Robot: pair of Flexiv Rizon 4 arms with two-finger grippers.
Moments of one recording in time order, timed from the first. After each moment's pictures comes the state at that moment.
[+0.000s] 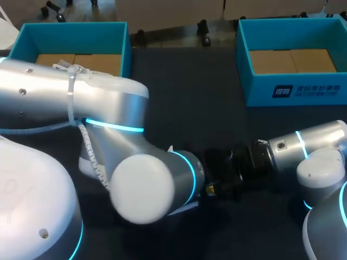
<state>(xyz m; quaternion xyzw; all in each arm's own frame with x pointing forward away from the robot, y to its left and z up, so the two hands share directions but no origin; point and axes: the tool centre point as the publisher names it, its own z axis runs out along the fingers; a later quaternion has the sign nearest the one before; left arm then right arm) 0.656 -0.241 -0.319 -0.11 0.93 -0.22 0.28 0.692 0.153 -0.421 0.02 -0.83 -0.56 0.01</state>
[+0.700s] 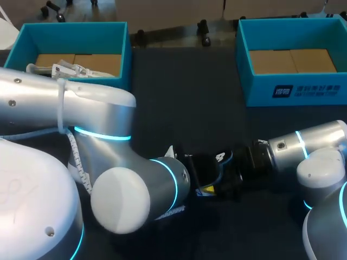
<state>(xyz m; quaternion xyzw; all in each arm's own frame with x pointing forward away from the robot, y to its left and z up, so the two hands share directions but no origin) 0.665 -0.229 -0.332 -0.08 0.92 -0.24 0.30 0.692 0.153 -0.421 0.02 -0.83 -0.56 0.01</state>
